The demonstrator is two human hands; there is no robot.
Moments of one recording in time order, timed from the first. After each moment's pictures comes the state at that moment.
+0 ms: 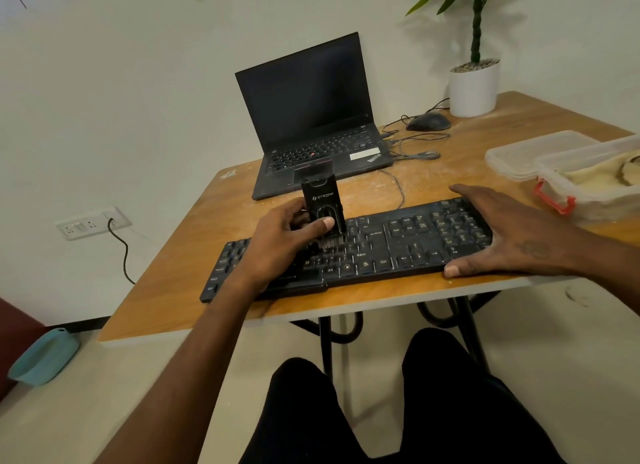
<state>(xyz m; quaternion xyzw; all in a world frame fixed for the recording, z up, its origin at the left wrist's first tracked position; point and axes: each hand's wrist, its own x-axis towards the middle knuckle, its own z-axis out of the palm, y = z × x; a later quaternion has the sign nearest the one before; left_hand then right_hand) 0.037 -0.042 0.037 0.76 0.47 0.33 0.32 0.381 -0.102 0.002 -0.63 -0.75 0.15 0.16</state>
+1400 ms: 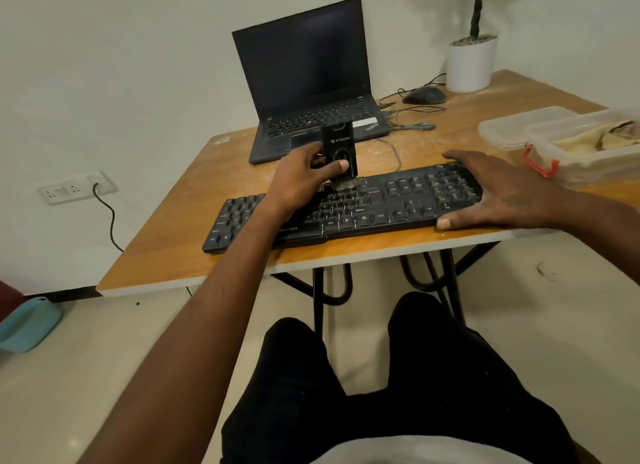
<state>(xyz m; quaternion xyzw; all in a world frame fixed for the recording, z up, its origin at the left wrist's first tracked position) 0.060 -0.016 0.038 0.78 0.47 0.31 0.27 0.381 -0.099 -0.001 -0.63 -0.74 0.12 0.17</state>
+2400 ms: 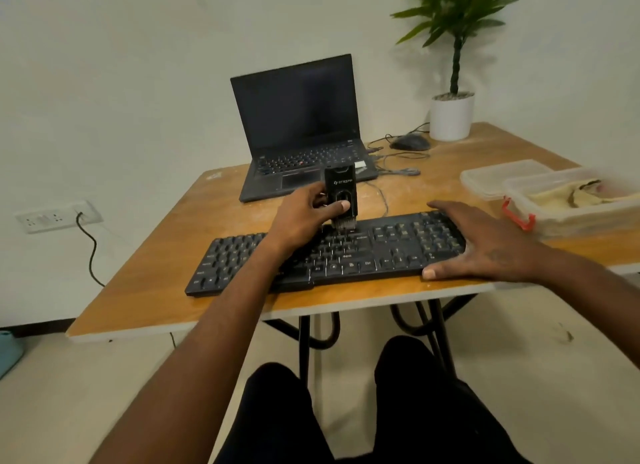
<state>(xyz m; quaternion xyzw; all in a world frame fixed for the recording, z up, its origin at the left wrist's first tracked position) 0.084 -0.005 0.045 0.79 0.46 0.31 0.26 0.384 -0.100 0.004 -0.63 -0.75 0.13 0.18</state>
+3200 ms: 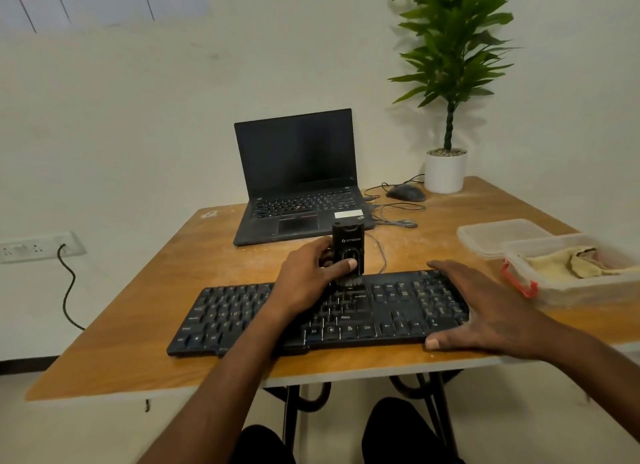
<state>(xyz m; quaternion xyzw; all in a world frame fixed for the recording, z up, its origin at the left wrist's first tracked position) 0.092 -0.006 0.036 0.78 0.45 0.33 0.29 0.377 -0.105 0.010 -0.63 -0.74 0.14 0.17</state>
